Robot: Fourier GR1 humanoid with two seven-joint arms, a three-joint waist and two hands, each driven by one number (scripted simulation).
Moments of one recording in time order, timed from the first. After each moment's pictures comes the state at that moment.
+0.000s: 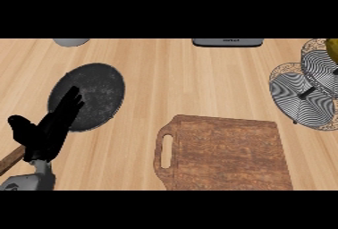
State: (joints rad) left arm -0.07 0.21 0.06 -1.56 0.10 -0.06 0.21; right arm -0.59 -0.69 -0.28 -1.07 0.43 -0.01 -0.06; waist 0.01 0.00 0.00
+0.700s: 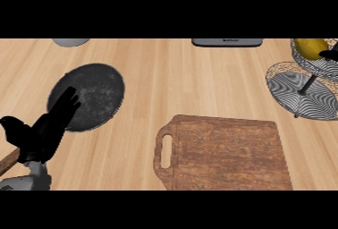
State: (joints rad) left arm -0.06 0.21 0.09 -1.58 0.11 -0.10 0.23; right arm -0.75 -0.64 -0.33 -0.90 0.38 -0.02 -0.11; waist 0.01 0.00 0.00
